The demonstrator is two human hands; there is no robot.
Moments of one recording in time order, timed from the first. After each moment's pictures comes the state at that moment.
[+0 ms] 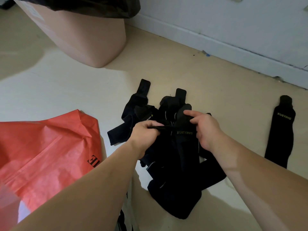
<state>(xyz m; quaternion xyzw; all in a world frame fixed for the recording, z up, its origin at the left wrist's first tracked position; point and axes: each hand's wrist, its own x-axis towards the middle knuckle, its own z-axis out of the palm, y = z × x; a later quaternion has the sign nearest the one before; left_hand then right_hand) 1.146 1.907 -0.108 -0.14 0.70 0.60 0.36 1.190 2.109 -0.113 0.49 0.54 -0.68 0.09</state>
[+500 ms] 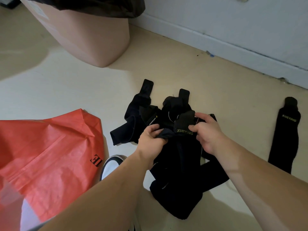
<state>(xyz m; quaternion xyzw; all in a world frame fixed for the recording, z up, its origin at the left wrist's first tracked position) 1.175 1.910 -0.120 -0.20 0.65 0.64 0.35 1.197 2.102 -0.119 0.49 0.56 -0.67 0.06</state>
